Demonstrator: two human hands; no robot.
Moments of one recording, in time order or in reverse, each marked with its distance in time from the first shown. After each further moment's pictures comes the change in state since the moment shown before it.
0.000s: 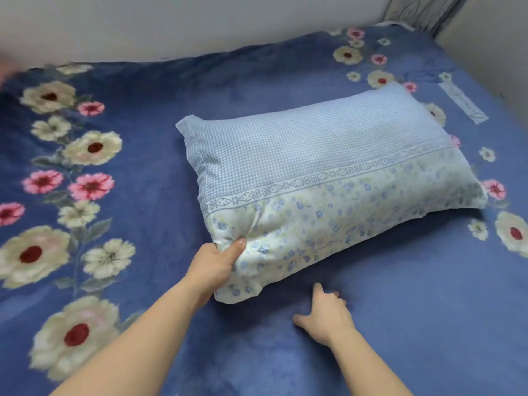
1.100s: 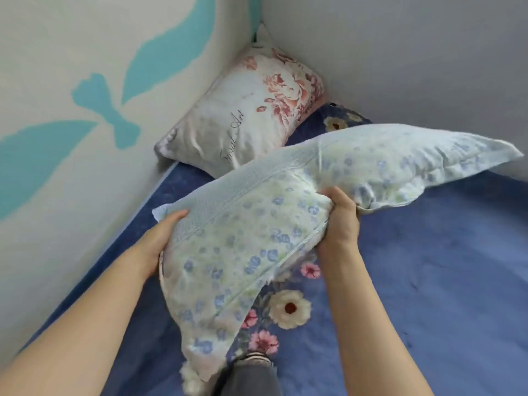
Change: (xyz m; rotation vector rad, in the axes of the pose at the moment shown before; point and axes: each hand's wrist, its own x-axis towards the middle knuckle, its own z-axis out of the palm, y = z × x) left_hand -0.420 -0.130 -0.323 -1.000 0.607 -0.216; right_hand -0.395 -0.307 -0.070 1.458 -0.390 -0.457
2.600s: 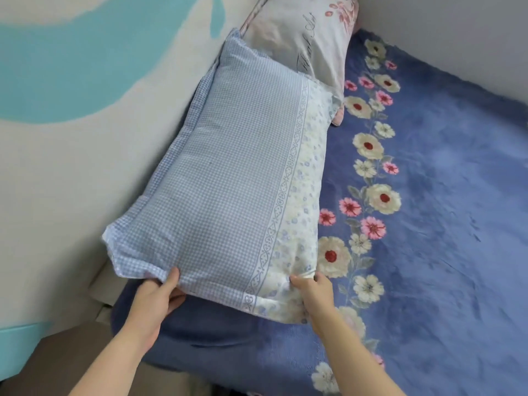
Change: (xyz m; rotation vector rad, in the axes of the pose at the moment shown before) left_hand 0.023 -0.282 -0.431 0.097 -0.057 0.095; right_hand -0.233 0.504 -0.068 -0.778 0.256 0.227
